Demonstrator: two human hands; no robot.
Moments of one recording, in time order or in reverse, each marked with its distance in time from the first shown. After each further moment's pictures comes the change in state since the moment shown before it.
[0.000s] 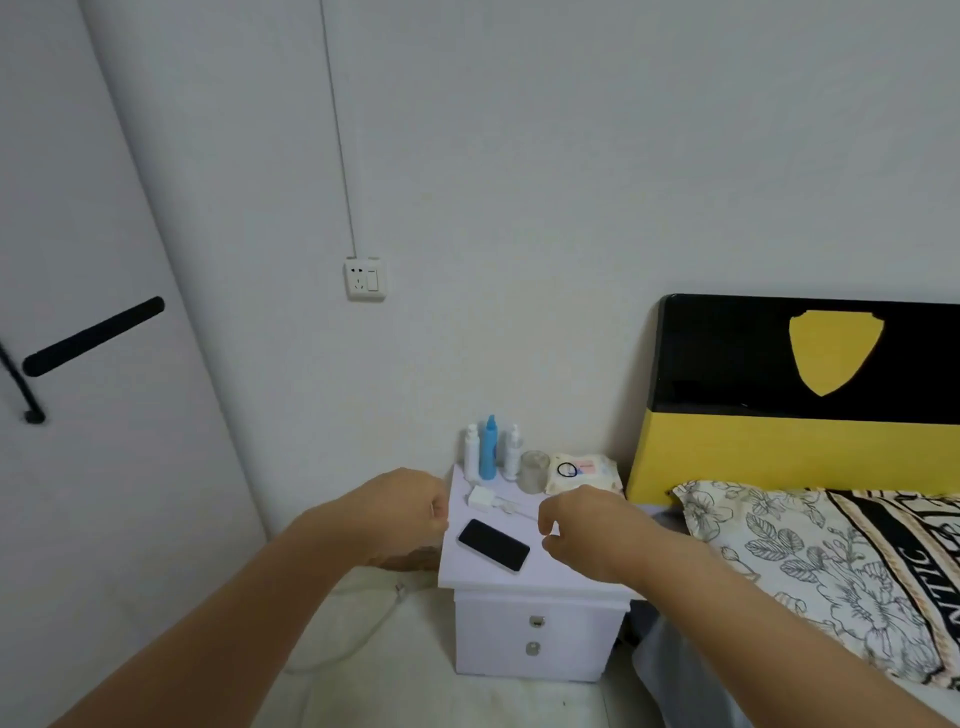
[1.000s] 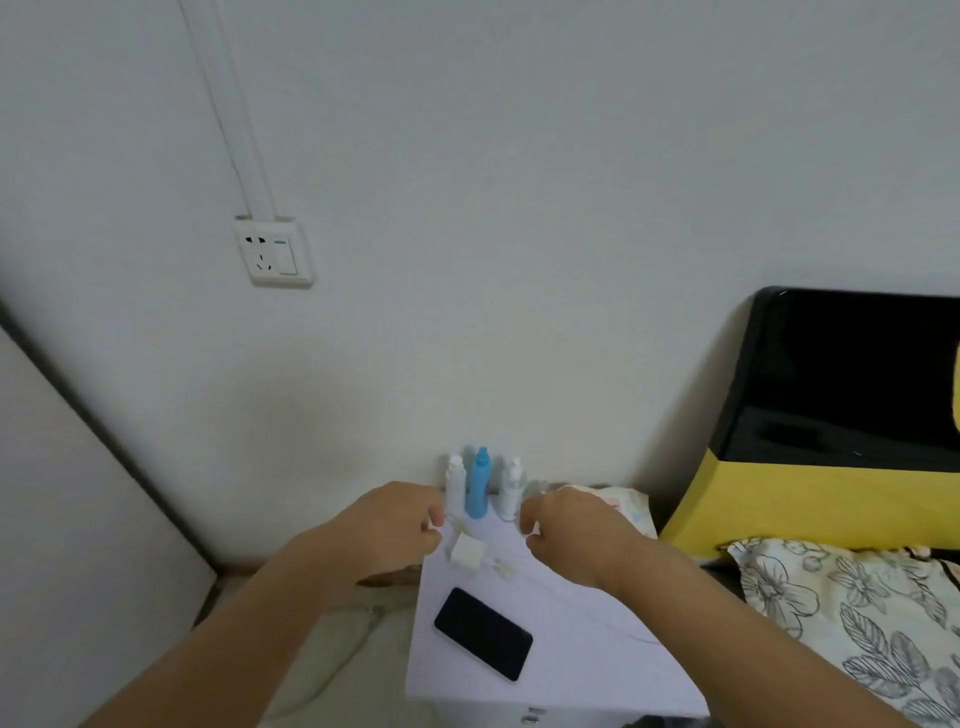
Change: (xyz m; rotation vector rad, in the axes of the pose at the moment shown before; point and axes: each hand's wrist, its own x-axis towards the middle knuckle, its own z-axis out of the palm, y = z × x) left_hand 0.311 -0.079 -0.007 -0.145 -0.102 -0.026; right_hand 0.312 0.084 -0.008 0.129 -0.069 -0.034
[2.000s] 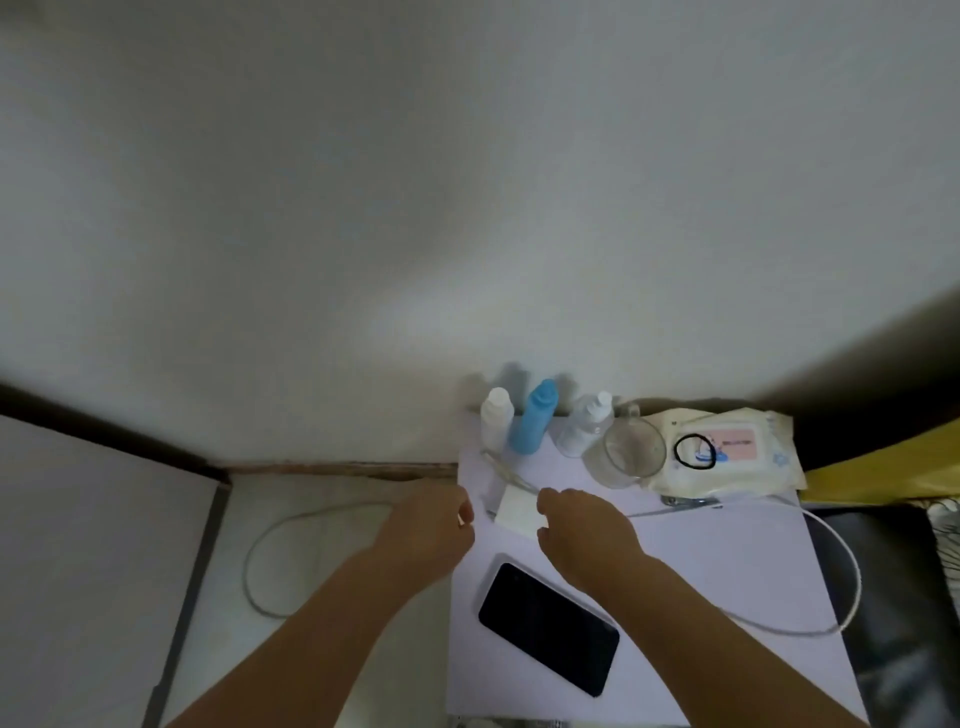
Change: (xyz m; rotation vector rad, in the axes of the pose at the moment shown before) left_hand 0.216 -0.141 0.142 -0.180 -0.166 -0.251; right_hand 0.234 0.044 0.191 0.108 -0.240 0.191
